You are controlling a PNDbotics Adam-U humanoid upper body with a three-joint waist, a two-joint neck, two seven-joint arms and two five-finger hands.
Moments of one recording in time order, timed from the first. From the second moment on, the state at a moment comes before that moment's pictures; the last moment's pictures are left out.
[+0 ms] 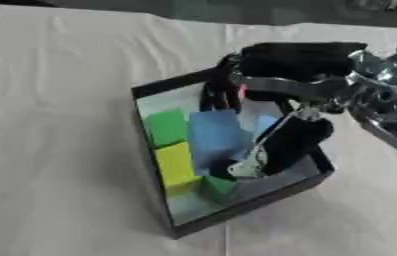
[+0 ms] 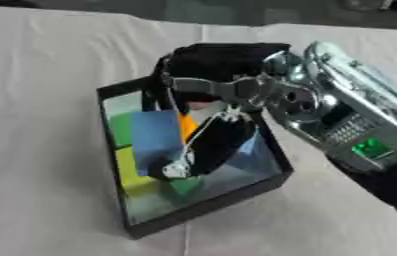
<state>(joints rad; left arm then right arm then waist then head) -0.27 0.55 -0.01 -1.98 0.34 0.05 0.59 -1.05 -0.61 0.68 -1.98 0.44 0.33 0.70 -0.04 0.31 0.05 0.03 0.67</state>
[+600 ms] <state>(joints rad) -0.27 0.54 -0.01 -1.98 0.34 0.05 0.59 -1.03 -0.59 0.72 -1.89 0.52 0.27 0.70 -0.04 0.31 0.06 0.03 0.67</state>
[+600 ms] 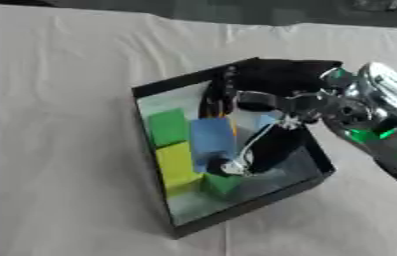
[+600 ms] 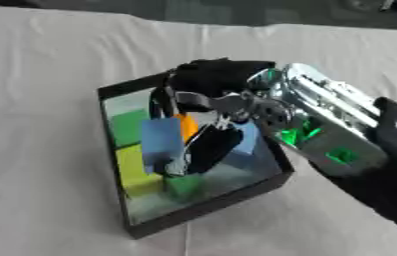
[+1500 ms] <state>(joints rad) -0.26 0.54 -0.01 -1.98 0.34 0.05 0.59 -0.97 -0.62 0.54 -1.97 0.47 0.28 0.57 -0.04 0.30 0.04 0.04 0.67</state>
